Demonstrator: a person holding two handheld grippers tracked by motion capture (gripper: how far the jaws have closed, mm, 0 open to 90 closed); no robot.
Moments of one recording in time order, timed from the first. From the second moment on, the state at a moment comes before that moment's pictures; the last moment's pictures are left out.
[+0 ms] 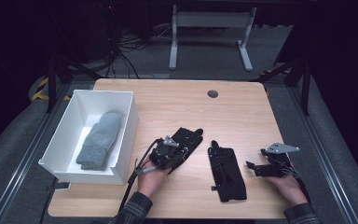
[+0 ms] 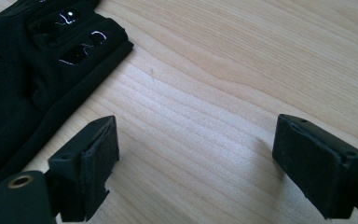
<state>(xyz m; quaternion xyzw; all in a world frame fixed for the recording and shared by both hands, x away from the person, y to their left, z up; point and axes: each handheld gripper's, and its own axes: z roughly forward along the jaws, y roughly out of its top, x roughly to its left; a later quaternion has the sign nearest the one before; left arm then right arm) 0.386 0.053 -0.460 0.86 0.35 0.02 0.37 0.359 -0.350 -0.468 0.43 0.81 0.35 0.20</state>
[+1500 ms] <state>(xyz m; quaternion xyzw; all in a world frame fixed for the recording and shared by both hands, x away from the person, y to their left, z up) 0.396 0.066 -0.450 0.87 0.34 0.07 0.34 0.359 -0.349 -0.469 0.42 0.81 0.35 0.20</state>
